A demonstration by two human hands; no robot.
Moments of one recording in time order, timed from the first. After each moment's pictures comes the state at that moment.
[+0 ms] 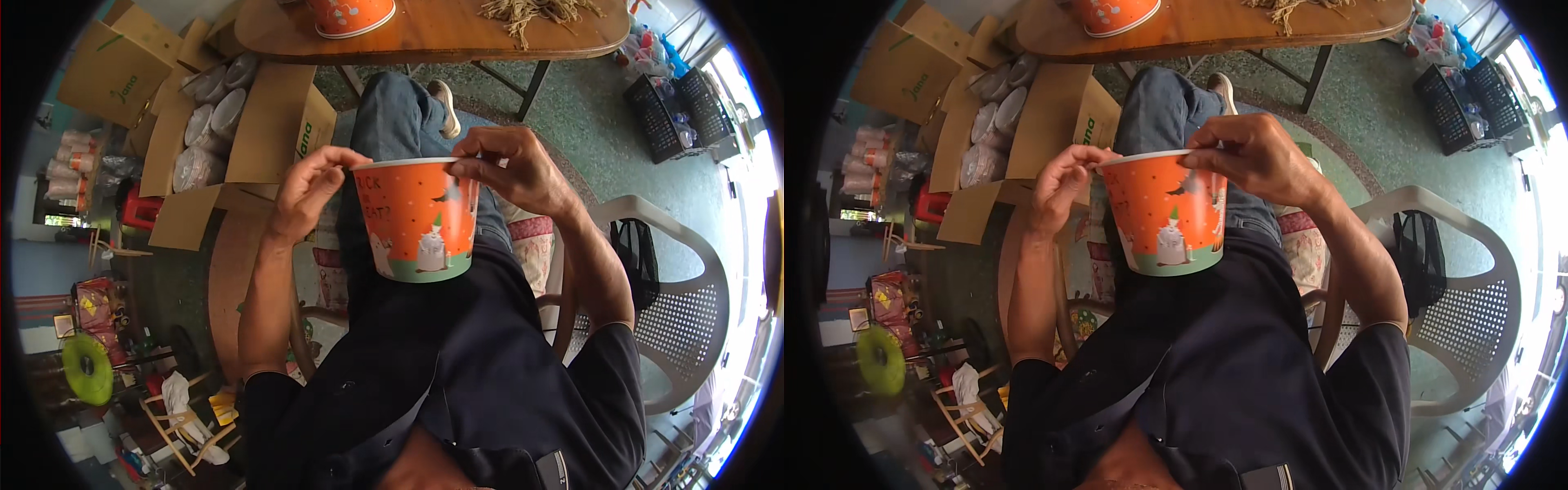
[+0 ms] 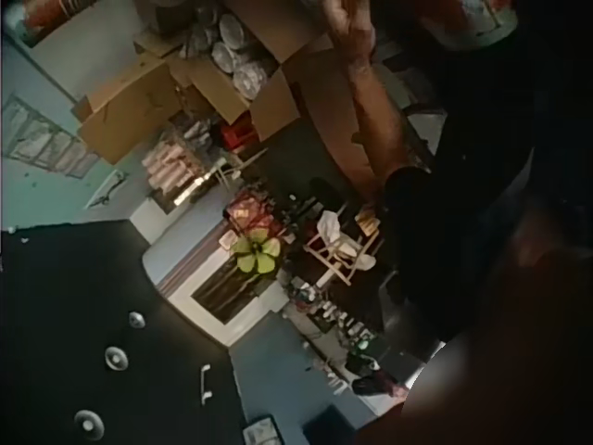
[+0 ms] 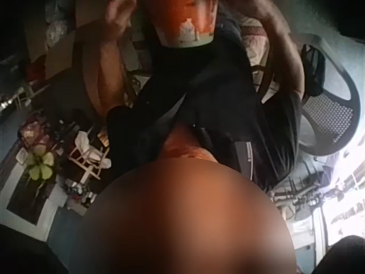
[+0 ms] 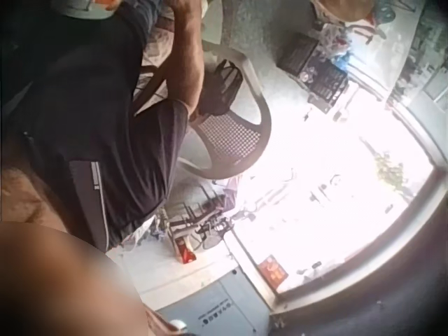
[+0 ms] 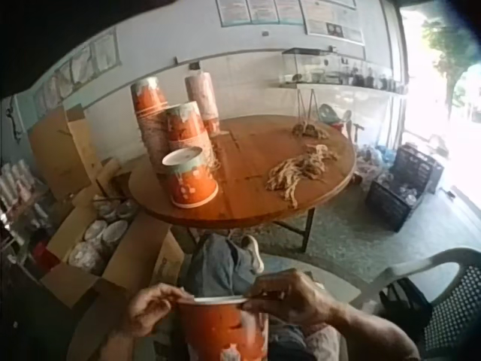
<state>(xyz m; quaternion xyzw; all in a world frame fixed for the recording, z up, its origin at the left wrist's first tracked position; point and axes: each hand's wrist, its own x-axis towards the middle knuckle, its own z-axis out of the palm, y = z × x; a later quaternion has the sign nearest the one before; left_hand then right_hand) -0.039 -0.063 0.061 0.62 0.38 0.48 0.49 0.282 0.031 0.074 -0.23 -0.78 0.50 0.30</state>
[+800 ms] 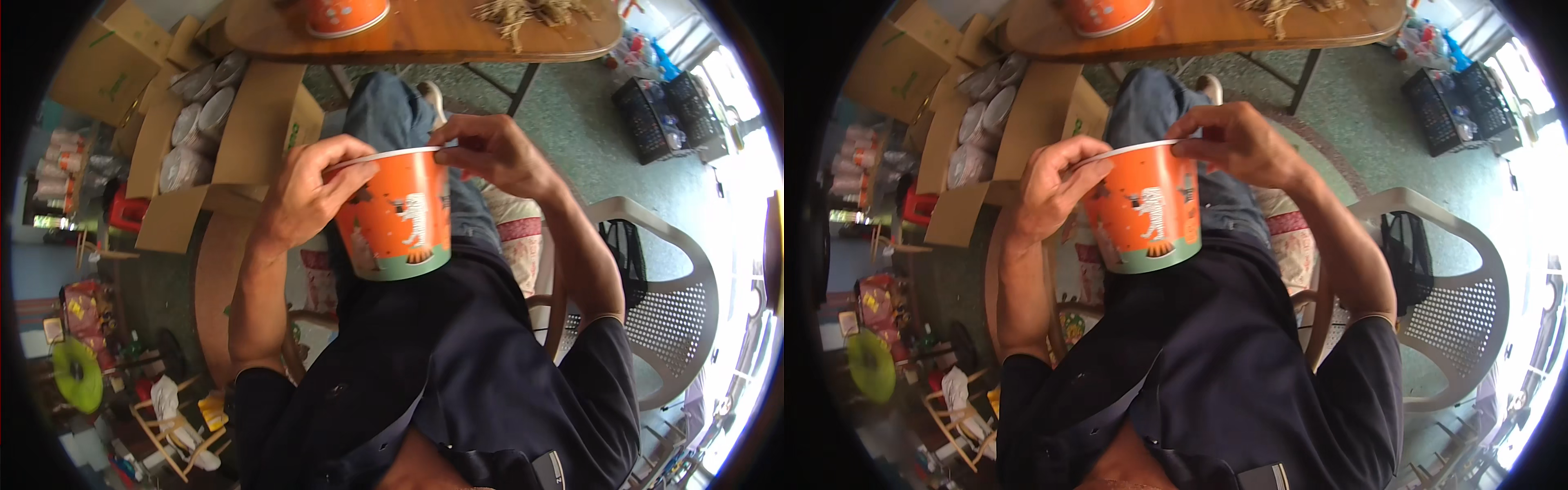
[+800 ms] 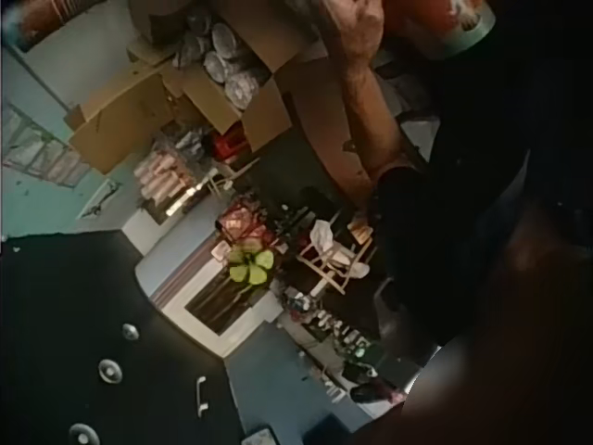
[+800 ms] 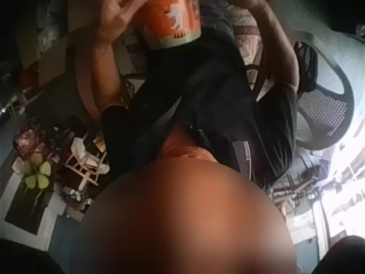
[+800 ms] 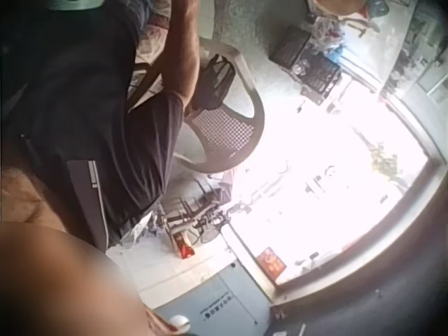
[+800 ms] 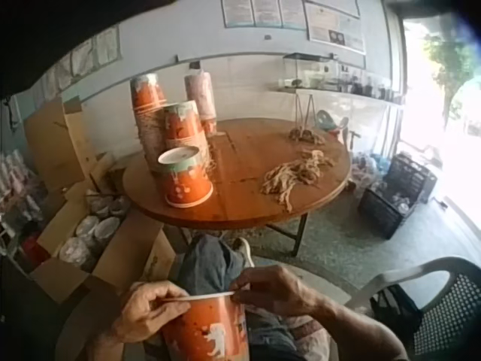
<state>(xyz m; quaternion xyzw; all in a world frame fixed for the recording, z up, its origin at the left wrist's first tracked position) 0.007 -0.062 0.133 0.66 0.55 0.34 0.38 0.272 0.047 0.079 -0.26 -0.74 0.56 0.26</state>
